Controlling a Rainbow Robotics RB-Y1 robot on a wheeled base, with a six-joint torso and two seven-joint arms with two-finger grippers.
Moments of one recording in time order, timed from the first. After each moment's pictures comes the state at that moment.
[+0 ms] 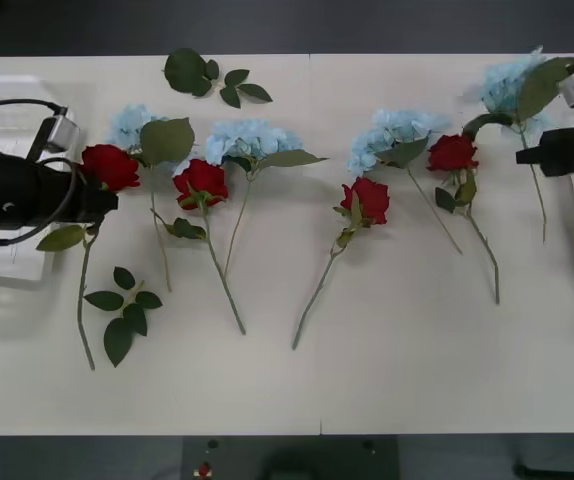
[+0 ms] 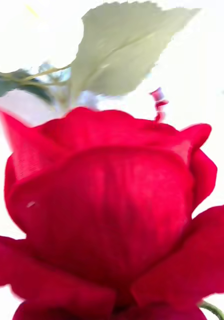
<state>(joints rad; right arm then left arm) -0.94 -0.85 0.29 -0.42 -1.79 1.18 2.59 -0.38 1.03 -0.29 -1.58 1.56 0.92 -1.61</state>
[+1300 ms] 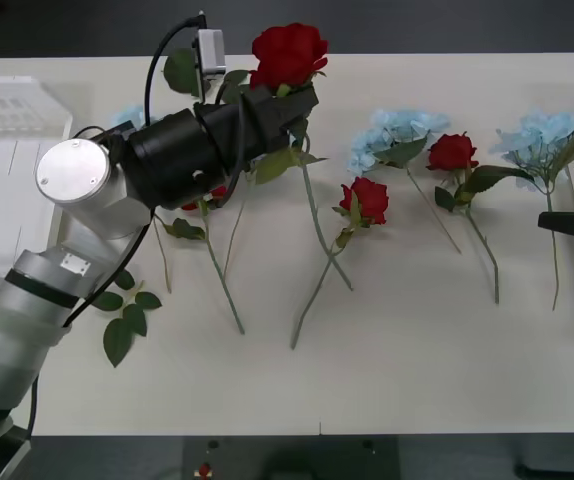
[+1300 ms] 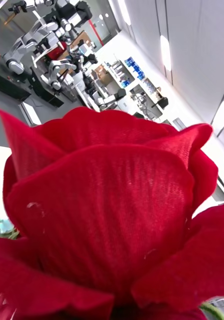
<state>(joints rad) -0.34 -0.99 0.18 -0.96 -2.17 1.10 2.71 -0.49 0.36 -0.28 -1.58 1.93 0.62 -2.20</state>
